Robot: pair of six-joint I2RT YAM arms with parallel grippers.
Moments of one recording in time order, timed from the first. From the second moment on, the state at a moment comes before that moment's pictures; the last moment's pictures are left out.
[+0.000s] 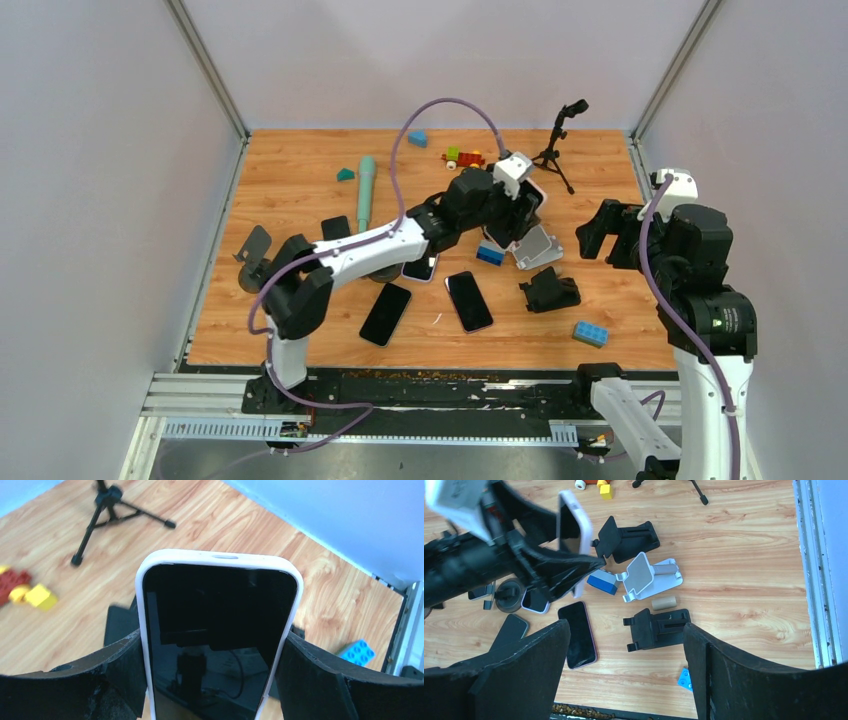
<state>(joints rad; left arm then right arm) -0.94 1.96 1.62 0.11 0.09 -0.13 0.04 0.77 1.34 -1.01 -0.09 0.18</state>
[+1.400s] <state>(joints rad) -1.04 1.44 0.54 0.19 -0.22 -0.65 0.04 0.77 1.13 -0.97 -0.19 0.28</state>
